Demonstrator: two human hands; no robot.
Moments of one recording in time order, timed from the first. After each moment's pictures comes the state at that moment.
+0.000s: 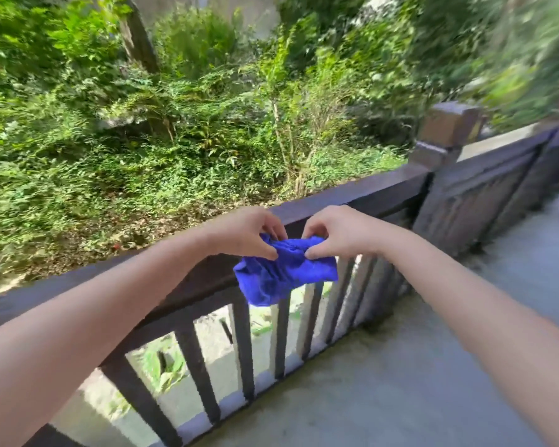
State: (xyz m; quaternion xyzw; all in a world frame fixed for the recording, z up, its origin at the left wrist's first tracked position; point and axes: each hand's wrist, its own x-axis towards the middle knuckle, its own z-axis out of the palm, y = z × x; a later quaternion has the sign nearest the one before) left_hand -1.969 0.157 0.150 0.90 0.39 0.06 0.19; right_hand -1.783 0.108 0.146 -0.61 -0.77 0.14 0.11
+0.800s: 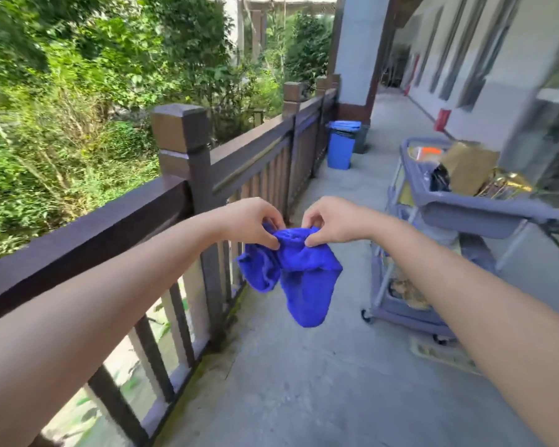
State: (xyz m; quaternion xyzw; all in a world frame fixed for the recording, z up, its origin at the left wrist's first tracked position) left_hand -1.492 0.096 0.145 0.98 0.04 0.01 0.19; right_hand -1.379 -0.054 0.146 -0.84 -0.53 0.06 0.14
